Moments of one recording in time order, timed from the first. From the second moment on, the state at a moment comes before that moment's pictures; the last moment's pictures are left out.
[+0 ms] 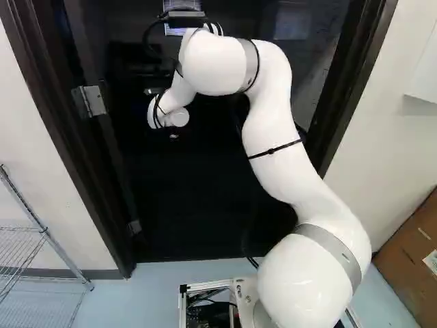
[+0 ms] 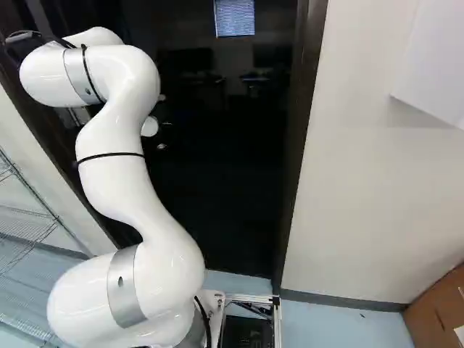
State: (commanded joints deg) arm 26.3 -40.4 -79.6 1.2 34.4 0.0
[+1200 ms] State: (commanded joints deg) arm 19.4 -31.1 -67.1 1.2 34.4 0.0
